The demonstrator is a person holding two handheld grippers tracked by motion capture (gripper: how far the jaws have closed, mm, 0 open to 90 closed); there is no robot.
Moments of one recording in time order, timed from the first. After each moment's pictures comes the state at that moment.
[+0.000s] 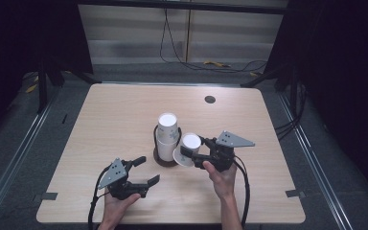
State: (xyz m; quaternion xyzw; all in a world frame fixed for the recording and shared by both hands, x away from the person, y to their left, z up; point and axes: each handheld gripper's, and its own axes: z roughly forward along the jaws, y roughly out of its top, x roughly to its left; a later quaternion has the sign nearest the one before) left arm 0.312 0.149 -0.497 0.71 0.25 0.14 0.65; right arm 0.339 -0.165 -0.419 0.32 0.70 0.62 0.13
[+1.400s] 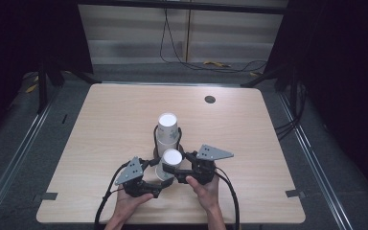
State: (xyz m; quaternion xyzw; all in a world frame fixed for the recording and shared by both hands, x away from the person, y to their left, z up) left arm 0.323 0.114 -0.502 0.74 0.19 0.10 0.64; right arm 0.325 -0.123 -0.455 0.29 0.71 0.63 0.07
